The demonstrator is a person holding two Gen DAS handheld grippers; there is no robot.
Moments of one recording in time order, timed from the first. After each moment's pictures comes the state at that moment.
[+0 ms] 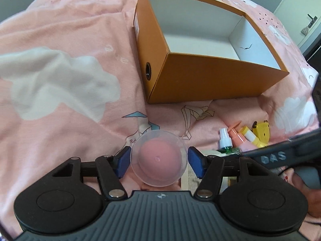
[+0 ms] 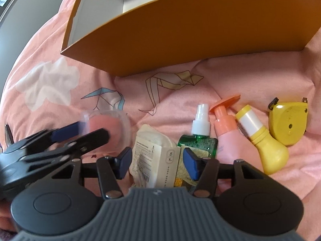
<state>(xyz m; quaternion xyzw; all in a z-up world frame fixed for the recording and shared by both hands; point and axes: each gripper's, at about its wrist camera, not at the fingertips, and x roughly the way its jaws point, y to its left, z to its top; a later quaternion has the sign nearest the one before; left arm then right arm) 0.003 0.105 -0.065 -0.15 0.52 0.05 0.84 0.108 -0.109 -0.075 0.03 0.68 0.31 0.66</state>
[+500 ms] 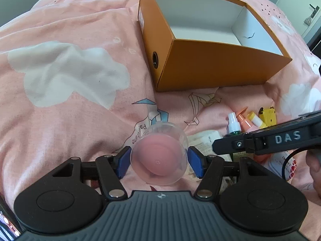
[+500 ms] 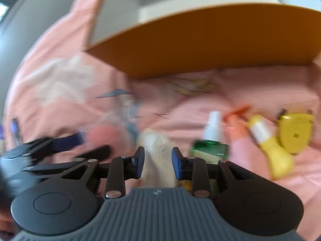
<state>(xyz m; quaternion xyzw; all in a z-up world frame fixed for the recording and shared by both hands) -0.009 0.104 -0.071 -0.13 0.54 0.06 0.83 0.099 -0.099 -0.060 0.03 0.65 0.35 0.67</state>
